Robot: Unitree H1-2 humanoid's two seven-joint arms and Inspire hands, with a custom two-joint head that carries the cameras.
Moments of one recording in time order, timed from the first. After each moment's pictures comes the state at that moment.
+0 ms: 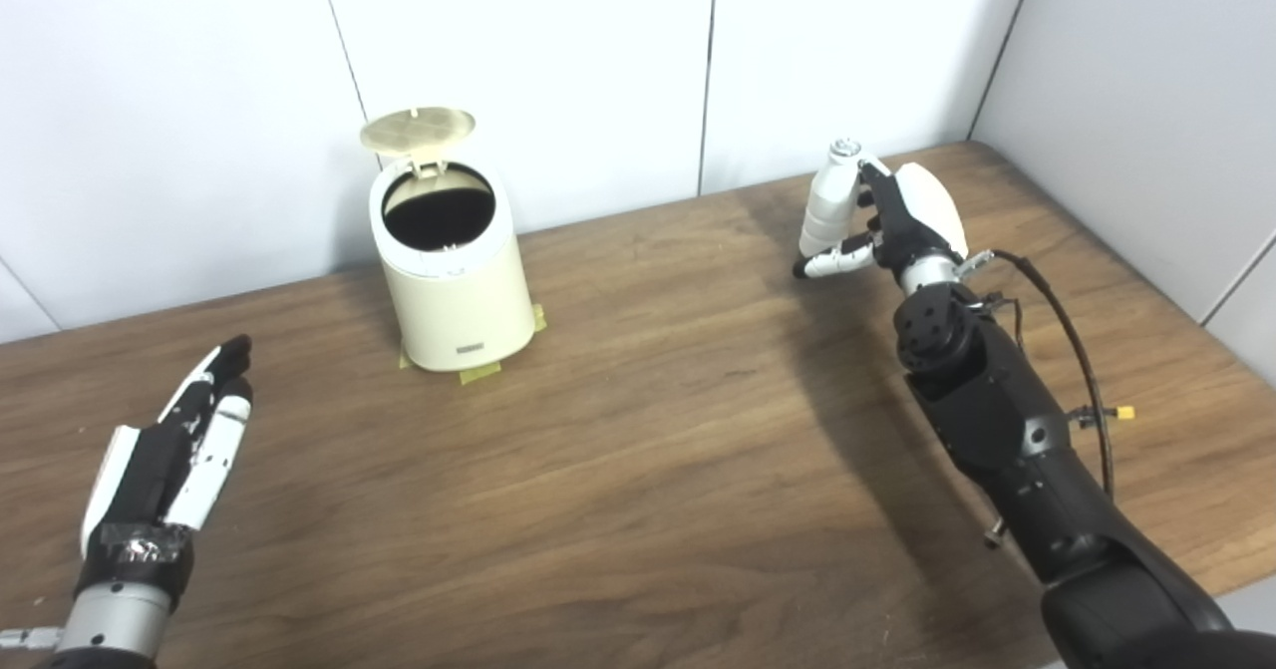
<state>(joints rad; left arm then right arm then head) -0.13 0.24 0.02 -0.39 0.12 0.47 -0.21 -0.42 -0.44 -0.02 0.28 -0.50 0.37 -0.16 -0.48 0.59</state>
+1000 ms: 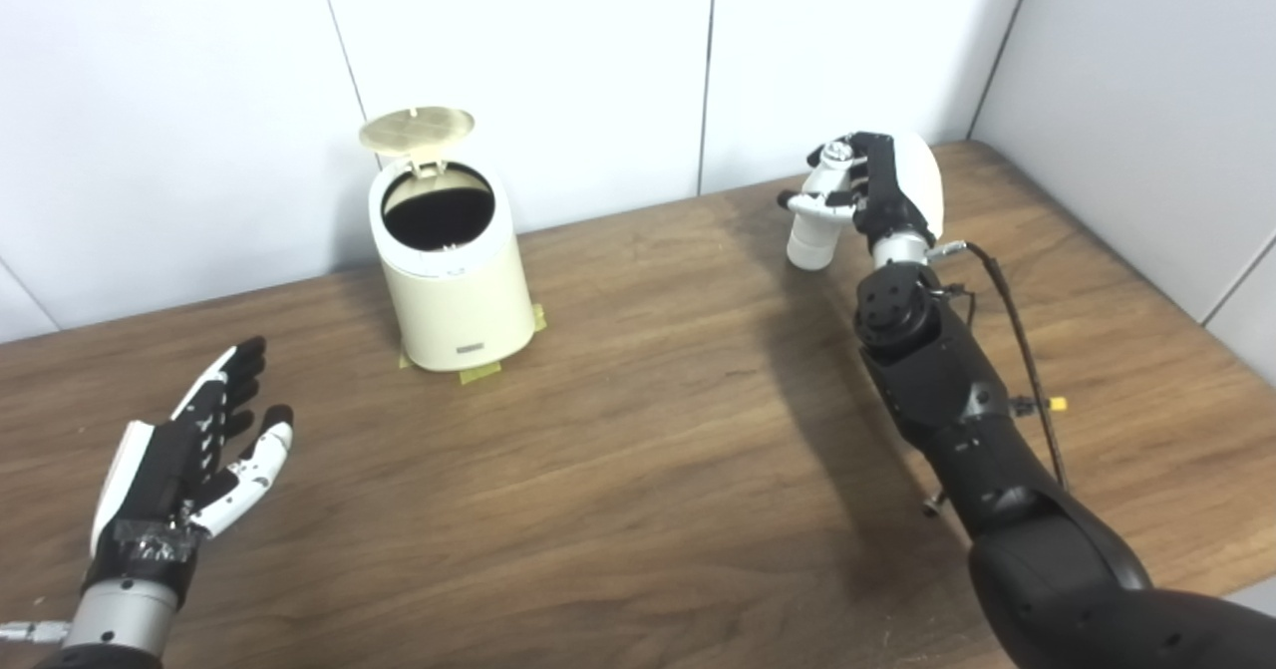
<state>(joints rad) -0.13 0.24 0.00 -0.40 0.20 0.47 -0.25 -0.57 -0.33 -0.12 0.51 -0.37 0.18 -0.42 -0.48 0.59</state>
